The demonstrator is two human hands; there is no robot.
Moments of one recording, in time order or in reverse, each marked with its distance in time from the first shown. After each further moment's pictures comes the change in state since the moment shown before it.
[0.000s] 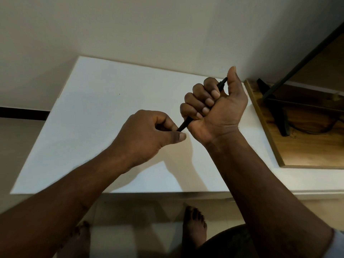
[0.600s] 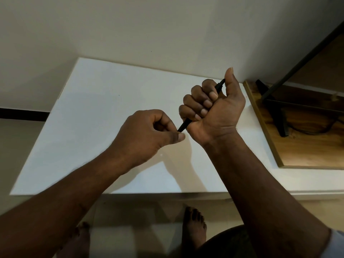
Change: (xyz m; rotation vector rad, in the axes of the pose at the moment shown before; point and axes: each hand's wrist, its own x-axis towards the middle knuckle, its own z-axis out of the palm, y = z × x) left_hand -0.002 0.002 -0.001 -0.014 0.039 -0.010; right_hand 0.000 0.001 0.000 -0.029 0.013 -0.010
